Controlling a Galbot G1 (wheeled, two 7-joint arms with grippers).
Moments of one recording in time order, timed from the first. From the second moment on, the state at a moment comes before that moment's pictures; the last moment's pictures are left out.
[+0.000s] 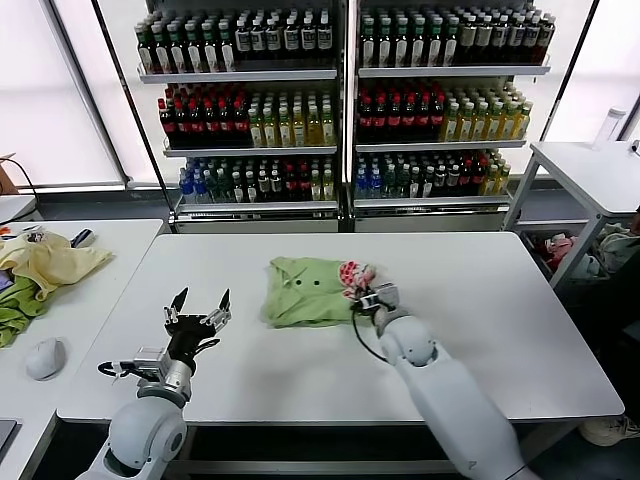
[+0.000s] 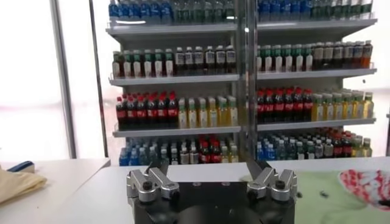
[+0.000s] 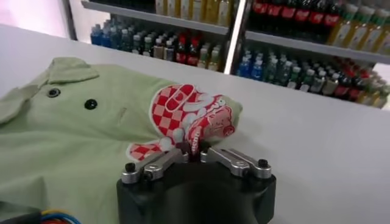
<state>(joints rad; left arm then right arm) 1.22 -1.09 -0.38 -1.97 -0.44 0.25 -0.28 -0.63 1.27 0.01 1.39 0.38 -0.54 0.13</state>
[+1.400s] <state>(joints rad) 1.40 -1.27 -0.42 -2.17 -0.27 0.25 -0.10 -1.42 1.22 0.53 2.09 0.17 -0.14 0.07</state>
